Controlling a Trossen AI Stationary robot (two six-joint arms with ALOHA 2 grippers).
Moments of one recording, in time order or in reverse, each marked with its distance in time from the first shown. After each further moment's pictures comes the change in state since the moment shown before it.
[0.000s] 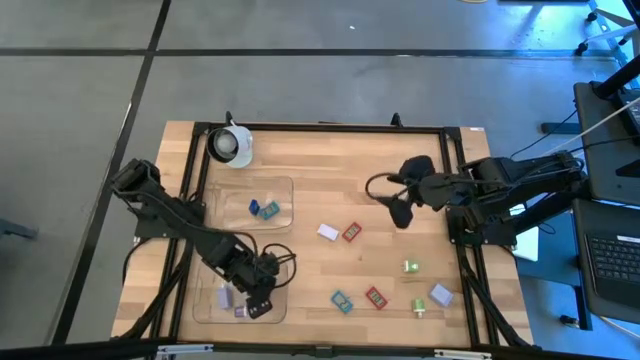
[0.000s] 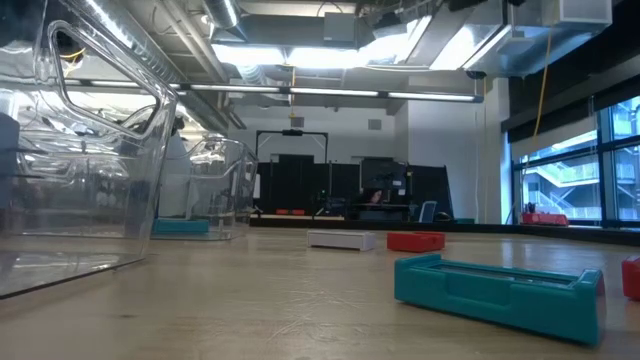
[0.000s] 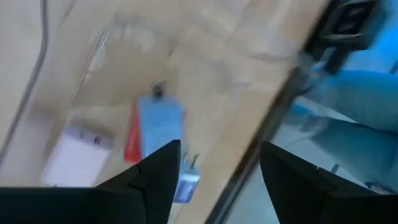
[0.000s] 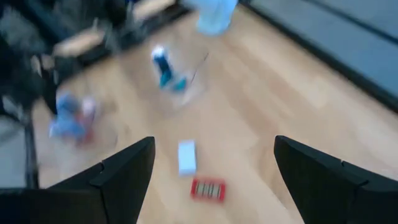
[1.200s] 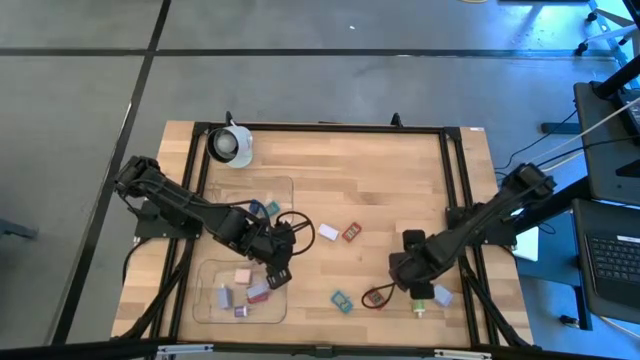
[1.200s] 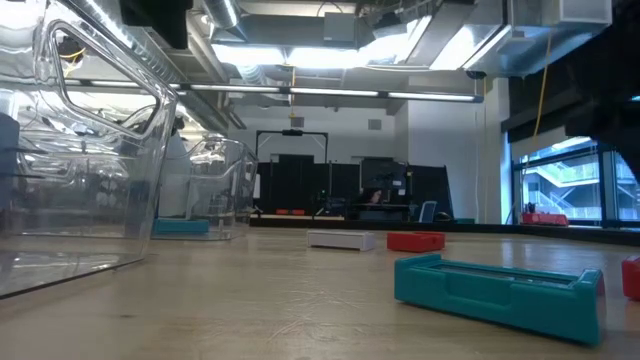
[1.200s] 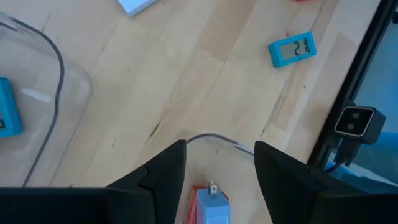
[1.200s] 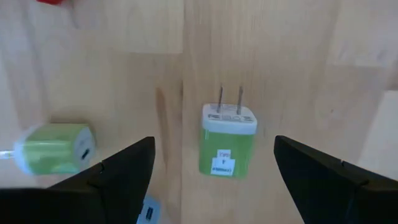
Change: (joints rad) left arm 0.175 -0.001 0.182 -0.172 -0.212 0.224; right arm 0.340 0.371 -0.428 0.018 -0.505 -0.114
